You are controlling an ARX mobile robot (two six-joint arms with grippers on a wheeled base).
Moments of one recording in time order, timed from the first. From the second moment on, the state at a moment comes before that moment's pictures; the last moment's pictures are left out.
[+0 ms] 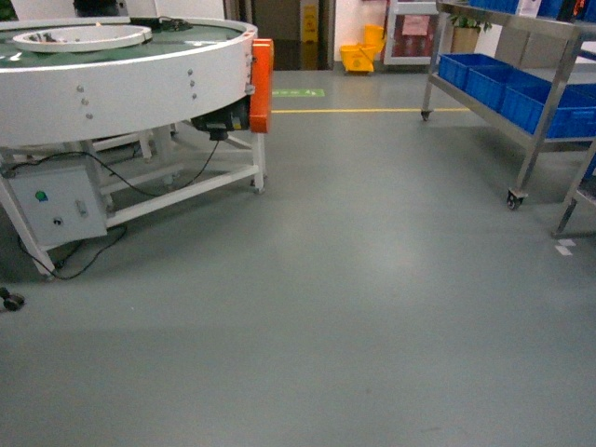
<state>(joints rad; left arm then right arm) 0.00 0.01 0.02 0.00 0.00 0.00 0.00 0.00 0.01 0.00 0.00 0.00</state>
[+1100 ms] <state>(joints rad) 0.00 0.01 0.02 0.00 0.00 0.00 0.00 0.00 0.01 -0.01 0.00 0.00</state>
